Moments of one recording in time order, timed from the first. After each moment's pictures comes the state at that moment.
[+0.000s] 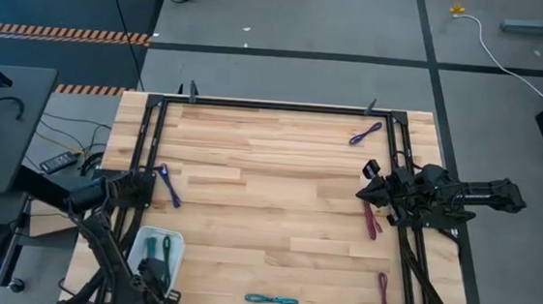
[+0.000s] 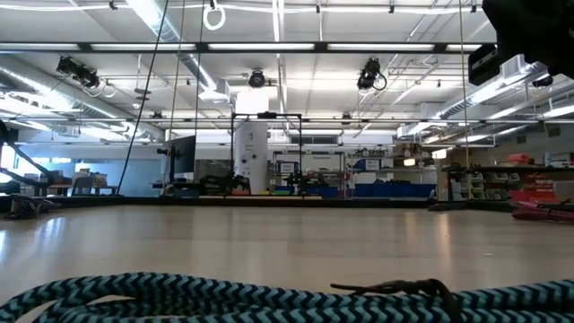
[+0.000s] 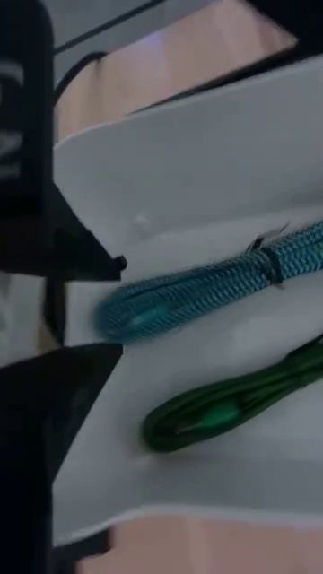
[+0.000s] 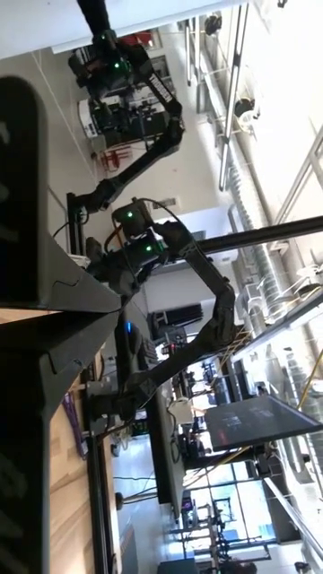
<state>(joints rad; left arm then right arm) -1.07 1.98 1.54 -1.31 0.19 -2.33 0.01 0.10 0.01 0.41 -0.25 0.27</state>
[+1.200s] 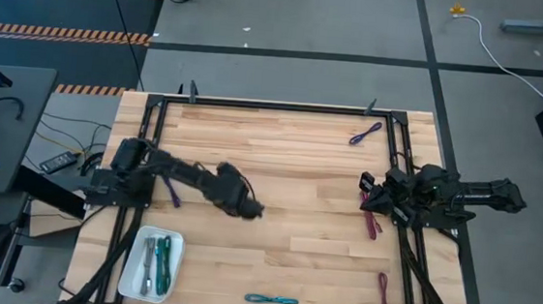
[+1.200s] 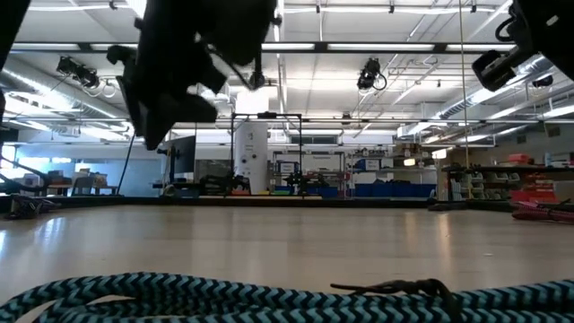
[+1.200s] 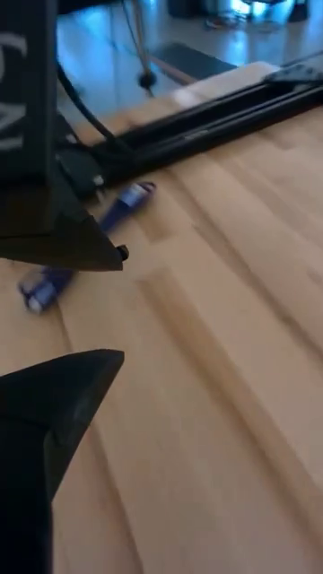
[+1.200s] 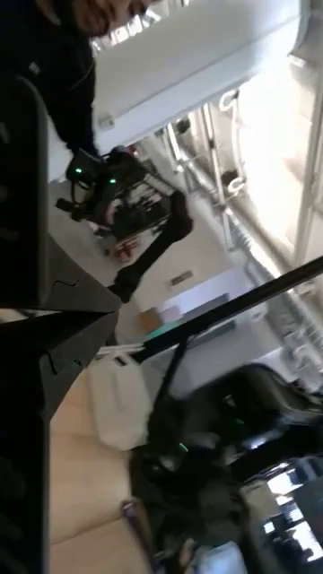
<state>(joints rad) -0.21 1.95 1.46 -1.57 -0.39 -1.24 0.01 0.10 0.01 0.38 -0.44 0.58</state>
